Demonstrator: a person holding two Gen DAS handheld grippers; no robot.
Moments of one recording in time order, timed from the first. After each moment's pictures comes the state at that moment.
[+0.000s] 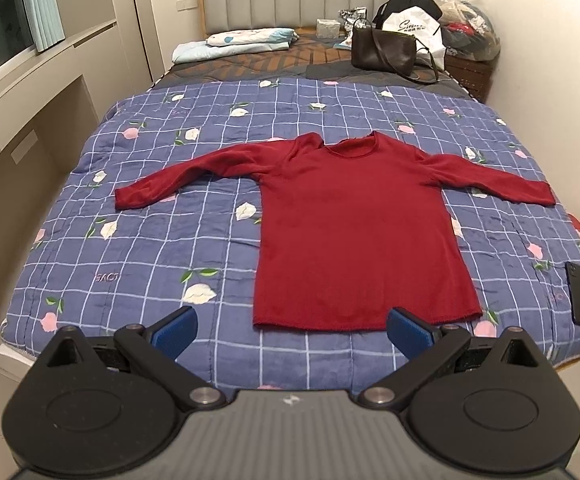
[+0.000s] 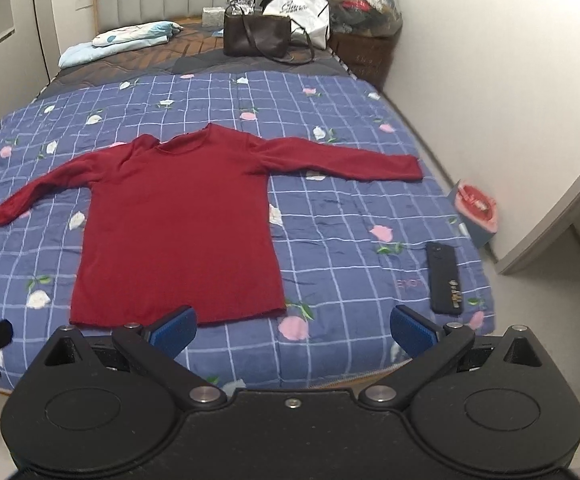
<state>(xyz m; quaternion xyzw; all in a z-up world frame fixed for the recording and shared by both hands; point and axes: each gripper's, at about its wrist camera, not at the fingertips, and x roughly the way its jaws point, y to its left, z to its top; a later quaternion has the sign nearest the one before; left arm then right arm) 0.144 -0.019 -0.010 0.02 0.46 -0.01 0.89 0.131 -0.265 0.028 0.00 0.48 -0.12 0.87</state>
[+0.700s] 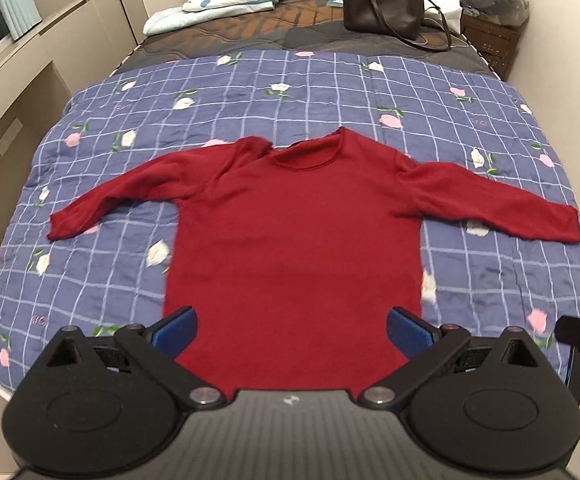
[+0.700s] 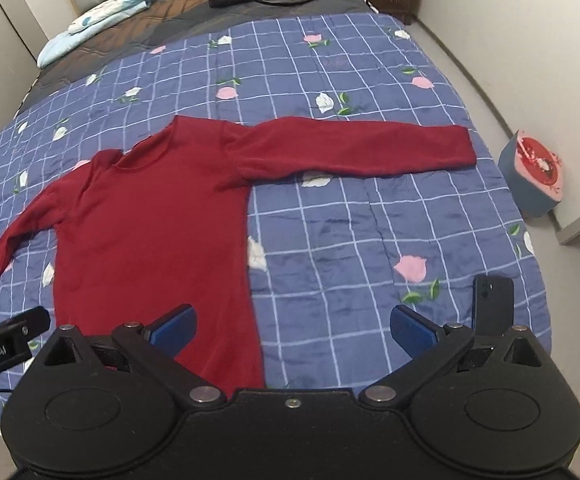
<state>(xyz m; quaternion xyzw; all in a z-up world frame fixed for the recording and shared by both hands) 0.361 -0.199 -0.041 0.03 0.53 0.03 0.84 0.355 -0.432 -0.044 0.09 0.57 -0.06 0.81</state>
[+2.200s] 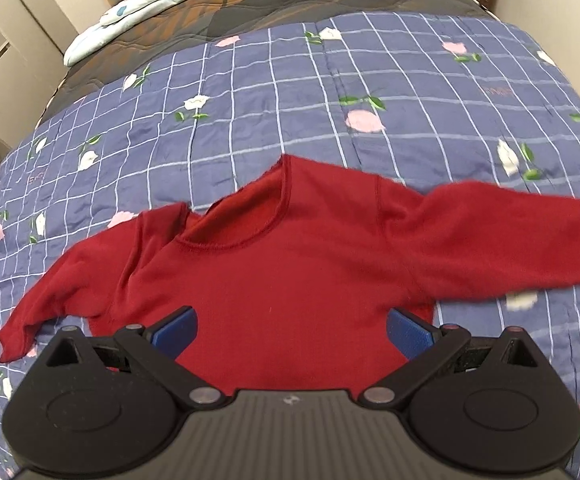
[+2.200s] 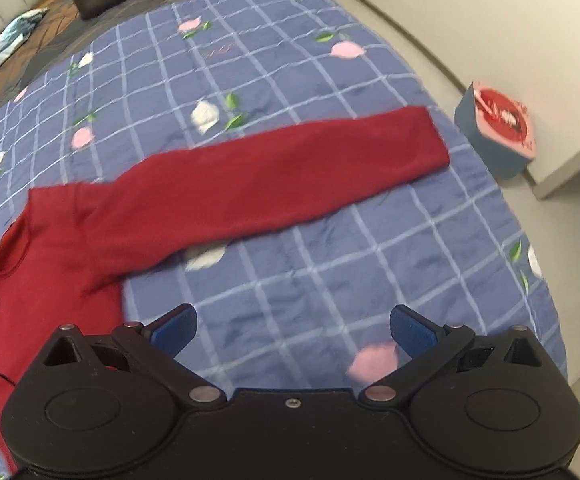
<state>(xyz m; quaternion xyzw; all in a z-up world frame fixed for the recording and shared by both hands) 0.584 -0.286 -0.168 0.12 0.57 0.00 0.81 0.492 -0.548 -0.175 0.14 0.58 -0.18 0.78</state>
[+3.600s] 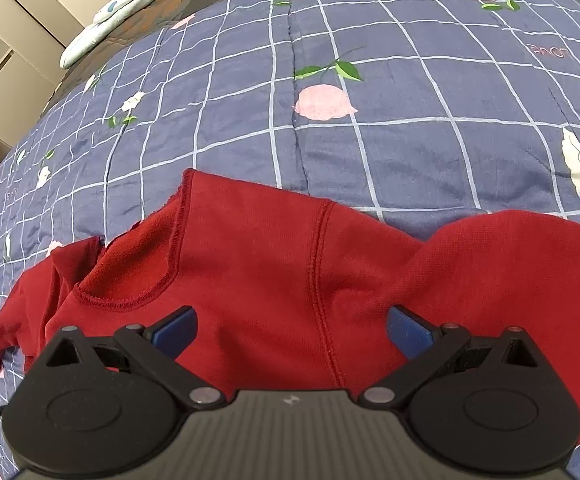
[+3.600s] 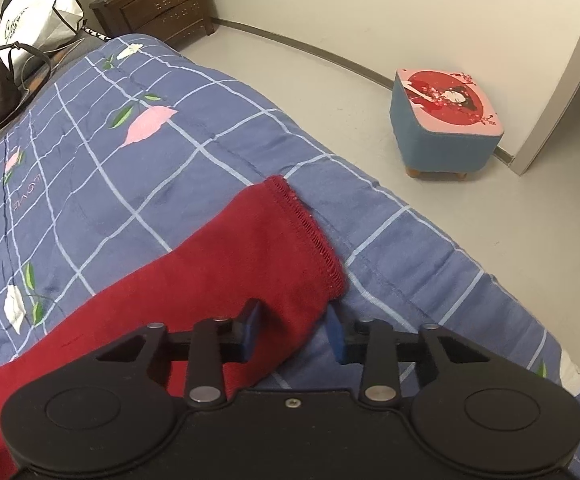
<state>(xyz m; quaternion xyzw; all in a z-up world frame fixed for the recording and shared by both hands) 0.665 -0.377 -0.302 0.16 0.58 0.06 0.80 0.551 -0.738 -0.296 0.25 0.50 -0.29 0.78</state>
